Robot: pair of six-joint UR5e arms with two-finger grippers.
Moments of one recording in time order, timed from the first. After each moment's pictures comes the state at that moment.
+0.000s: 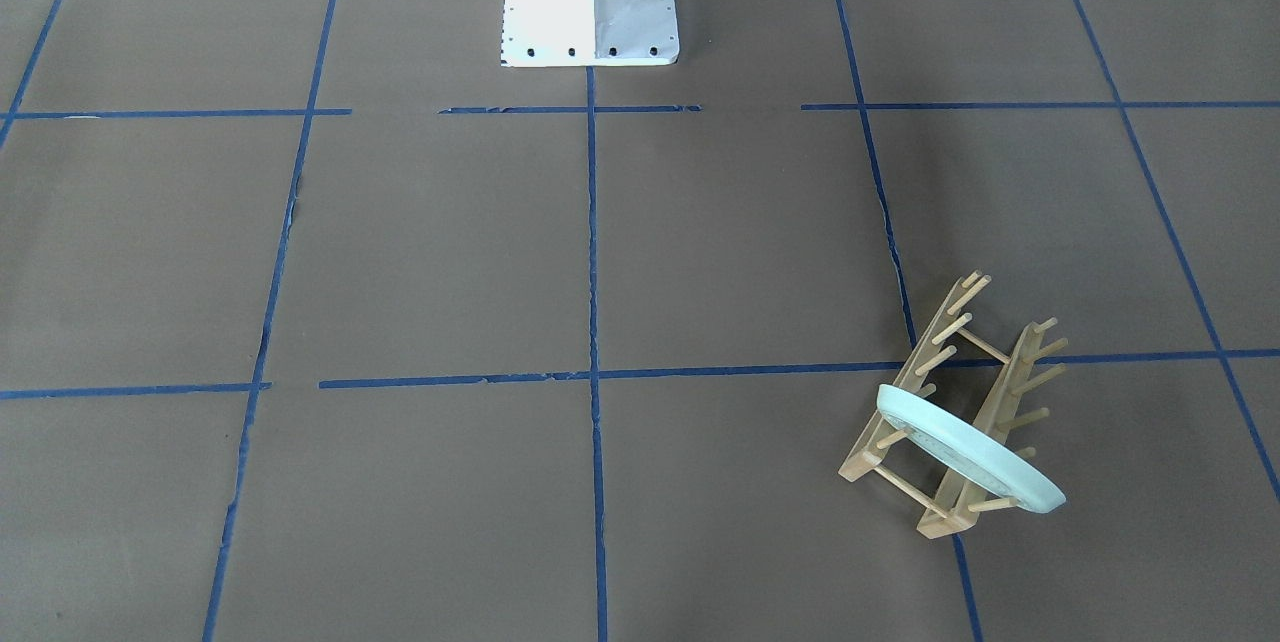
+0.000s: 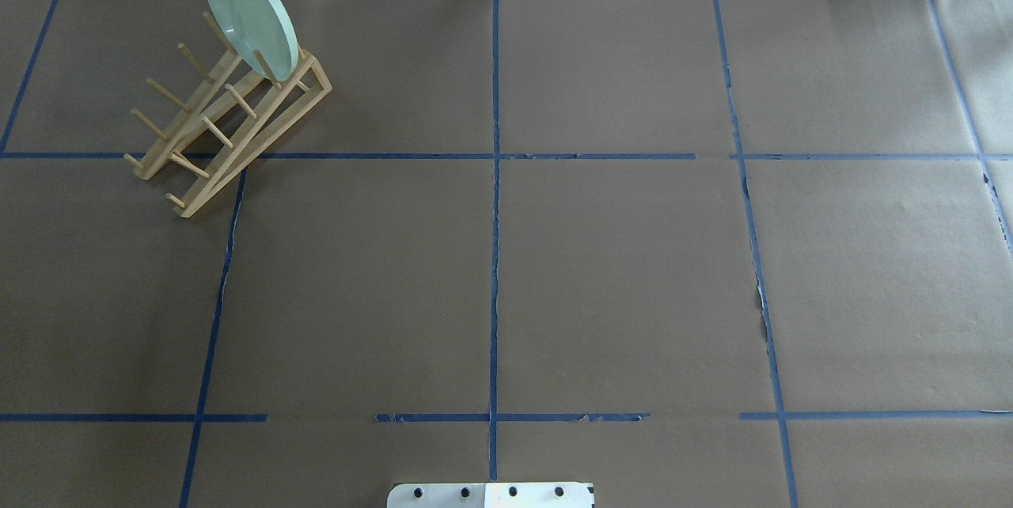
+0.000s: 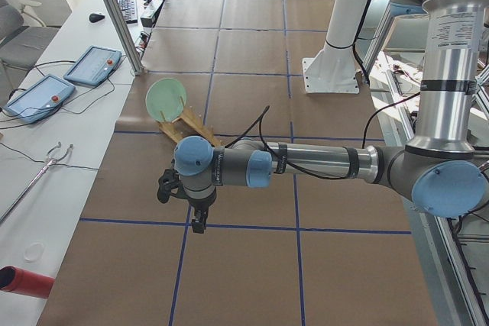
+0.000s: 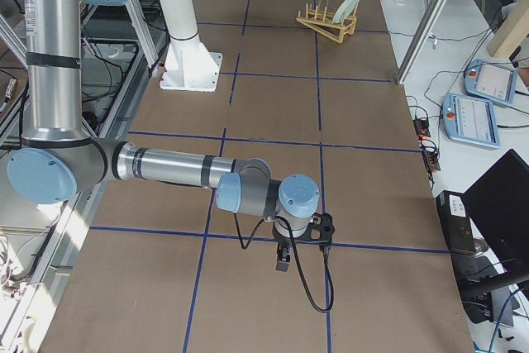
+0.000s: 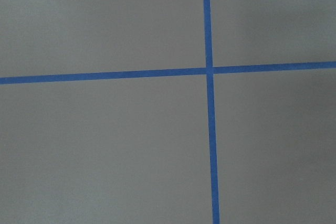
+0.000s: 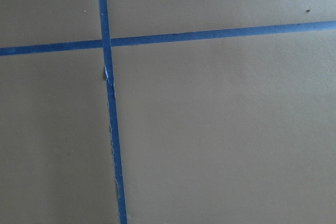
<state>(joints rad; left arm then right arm) -1.60 -1.61 -1.61 -1.58 -2.36 0.07 1.62 -1.62 1.56 -1.62 2.32 -0.02</state>
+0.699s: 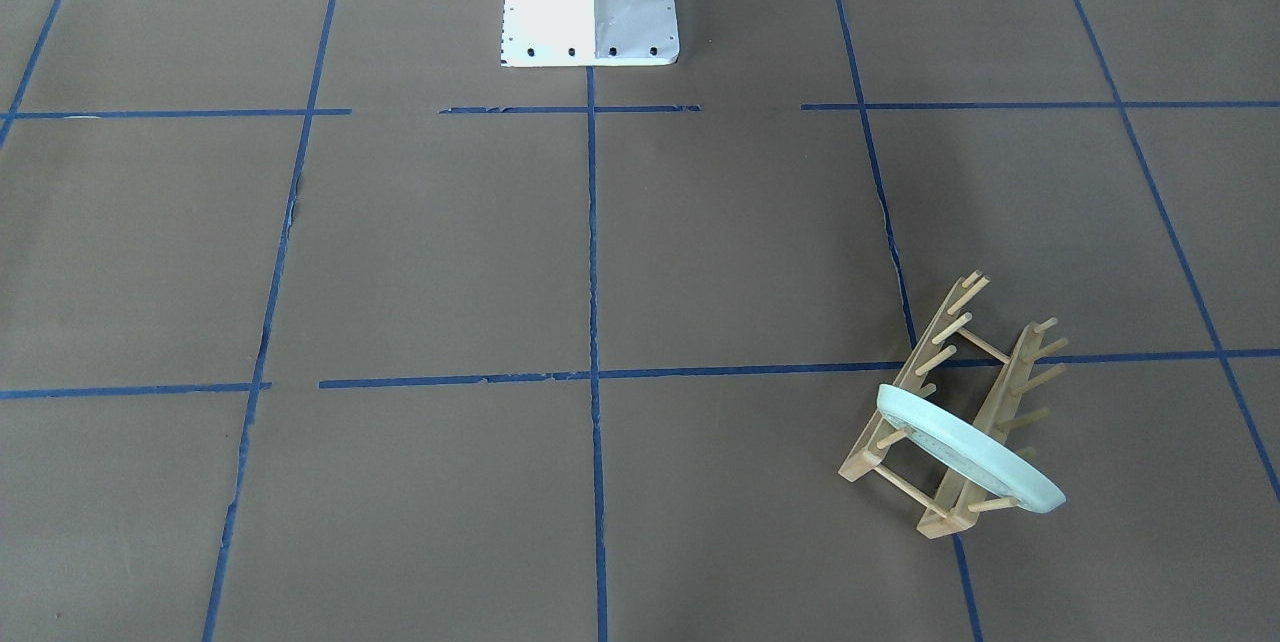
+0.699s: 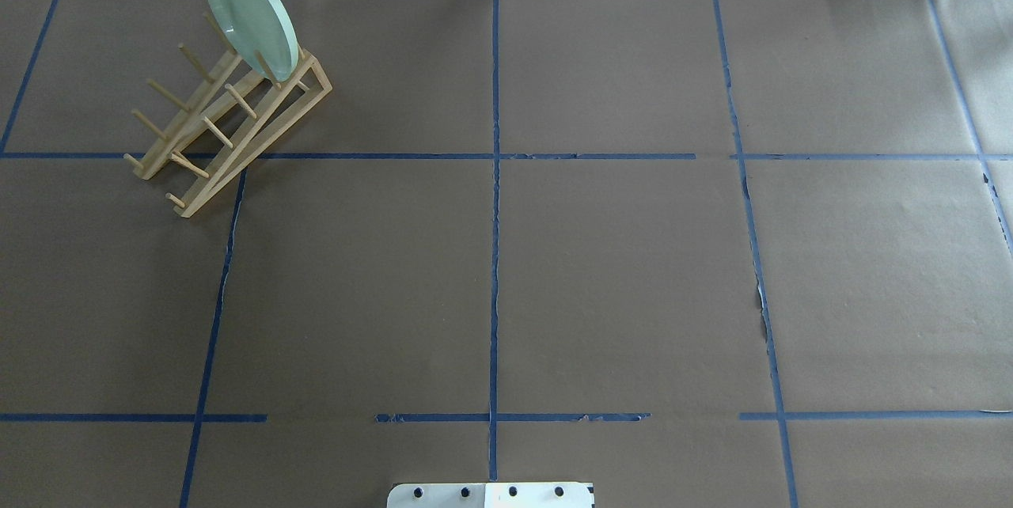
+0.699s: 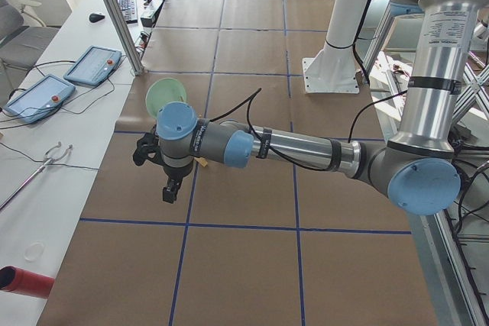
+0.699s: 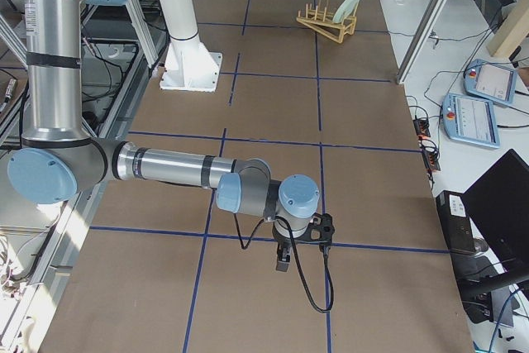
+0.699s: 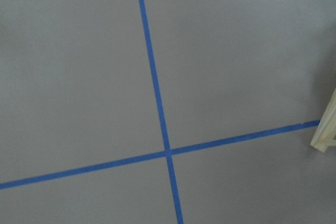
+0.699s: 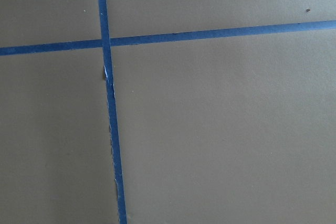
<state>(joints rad) -1.58 -1.71 -1.61 -1.99 -2.49 -0.33 1.62 -1.62 1.56 -1.62 2.32 -0.02</state>
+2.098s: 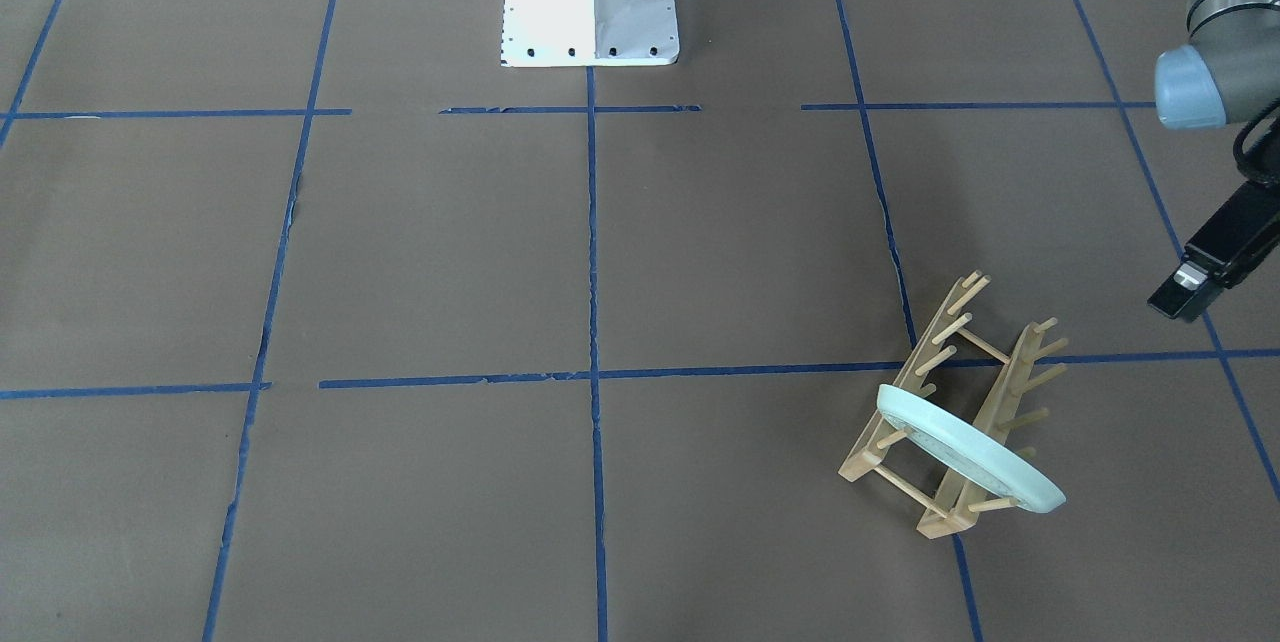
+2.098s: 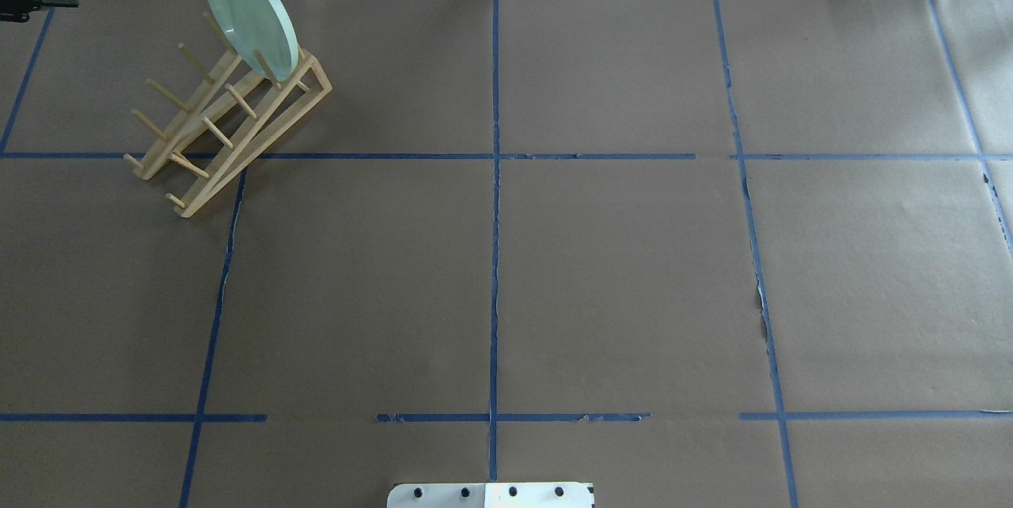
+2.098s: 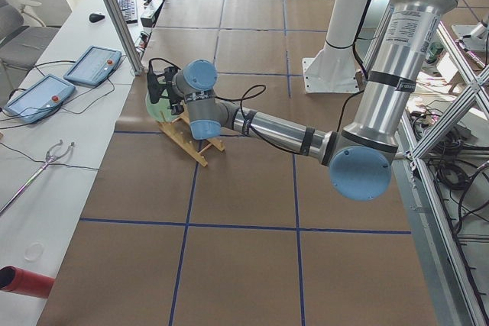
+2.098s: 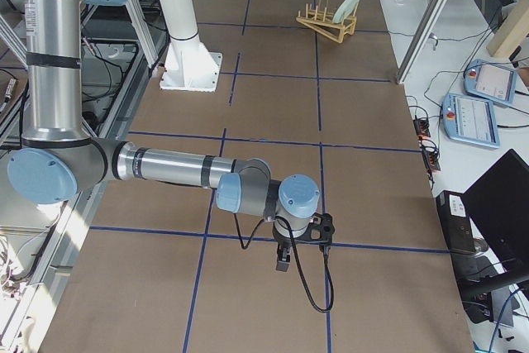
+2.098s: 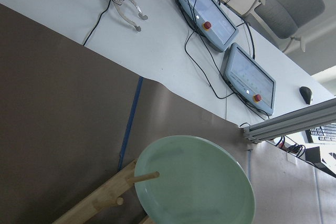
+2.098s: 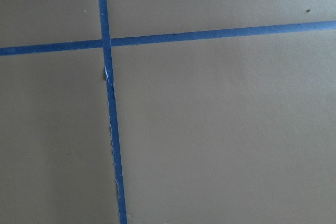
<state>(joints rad) -1.24 -1.84 -1.55 -2.75 -2.17 -1.66 1.62 -1.62 1.56 -1.62 2.32 -0.02</state>
